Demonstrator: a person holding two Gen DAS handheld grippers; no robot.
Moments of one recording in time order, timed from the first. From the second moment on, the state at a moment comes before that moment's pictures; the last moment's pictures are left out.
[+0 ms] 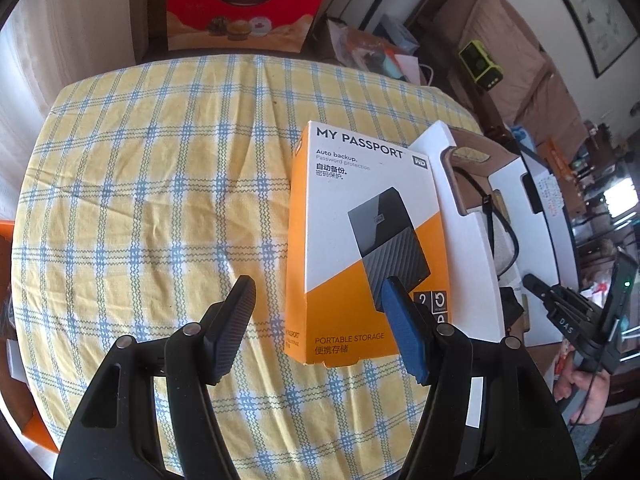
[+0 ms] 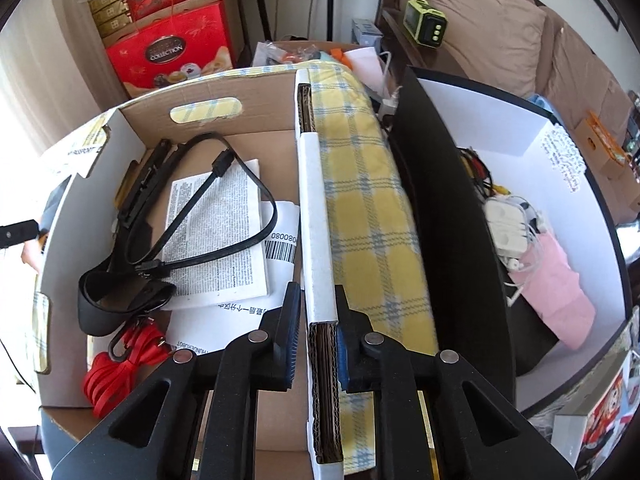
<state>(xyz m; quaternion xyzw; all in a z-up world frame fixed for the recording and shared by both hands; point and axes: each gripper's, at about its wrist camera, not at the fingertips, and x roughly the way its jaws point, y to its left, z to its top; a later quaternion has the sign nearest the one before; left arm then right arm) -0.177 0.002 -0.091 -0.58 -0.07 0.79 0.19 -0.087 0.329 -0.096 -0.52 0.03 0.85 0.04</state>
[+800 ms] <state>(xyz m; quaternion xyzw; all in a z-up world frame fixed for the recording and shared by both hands) -0.178 -0.037 -0.090 -0.58 -0.09 0.79 0.17 -0.122 0.285 -0.106 -0.52 0.00 0.85 0.00</state>
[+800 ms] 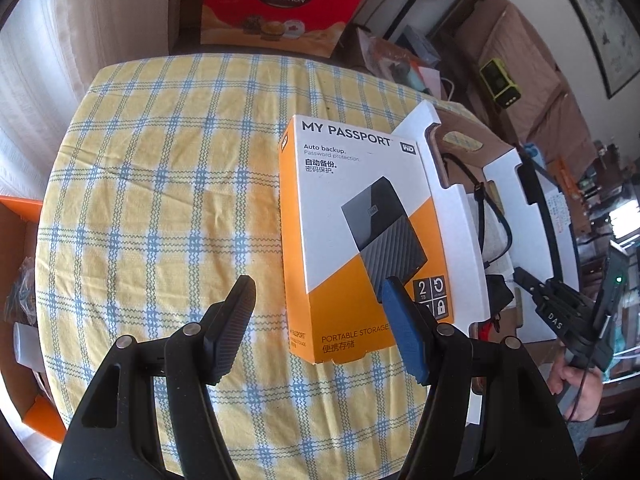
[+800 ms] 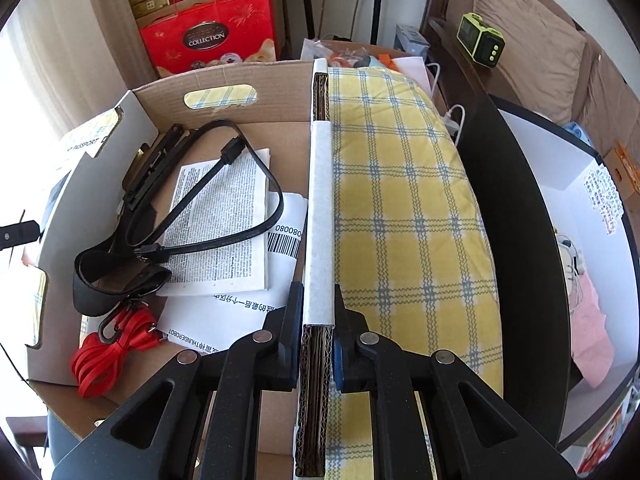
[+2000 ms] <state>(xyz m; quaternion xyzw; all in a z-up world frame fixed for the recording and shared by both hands) -0.180 -0.040 -0.090 -0.57 -0.09 0.80 0.16 -0.129 0.233 -0.016 -0.46 0.03 0.88 -0.08</state>
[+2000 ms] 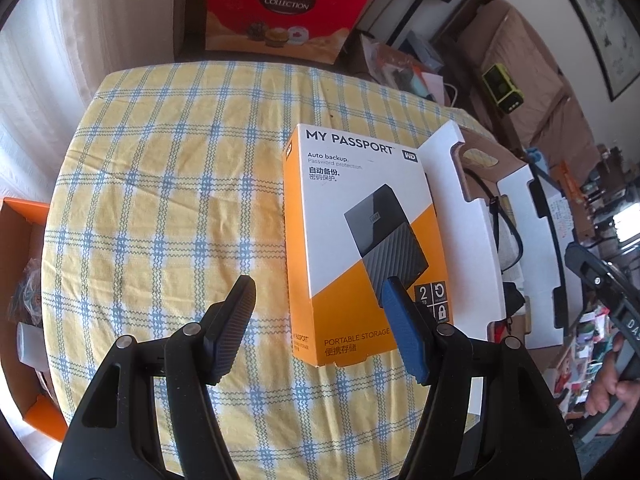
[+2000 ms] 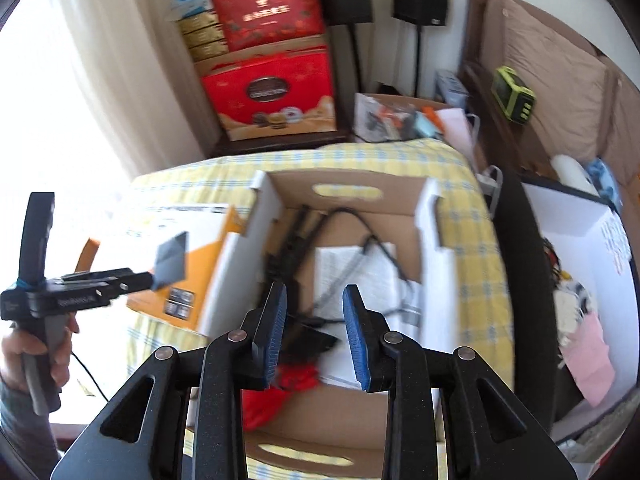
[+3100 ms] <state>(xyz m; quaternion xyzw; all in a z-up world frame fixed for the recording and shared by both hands) -0.180 -0.048 -0.099 -0.55 -0.12 0.81 0.18 -0.202 0.106 -0.083 -0.55 -0.01 0.83 -0.14</state>
